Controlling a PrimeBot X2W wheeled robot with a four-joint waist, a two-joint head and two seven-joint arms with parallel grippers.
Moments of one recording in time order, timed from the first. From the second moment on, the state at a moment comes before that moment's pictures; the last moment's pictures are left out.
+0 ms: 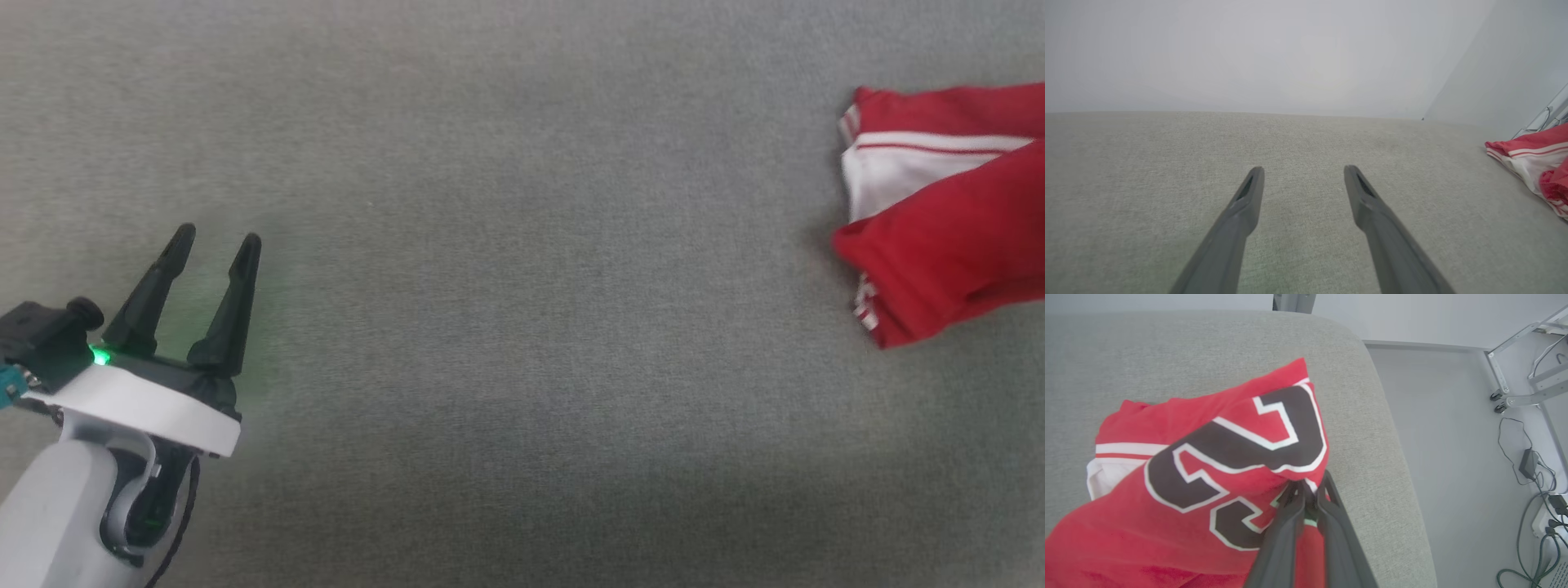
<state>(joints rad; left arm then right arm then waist) -0.33 0.57 -0.32 0.17 -0.75 -0.13 -0.26 -0.63 -0.41 -0.32 0.11 0.15 0.13 0.96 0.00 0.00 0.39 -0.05</state>
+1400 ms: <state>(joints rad) -0.42 0.67 -0.33 0.07 -0.85 -0.13 -0.26 -0.76 -0.28 -0.51 0.28 -0.22 0.13 0.62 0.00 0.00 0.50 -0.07</state>
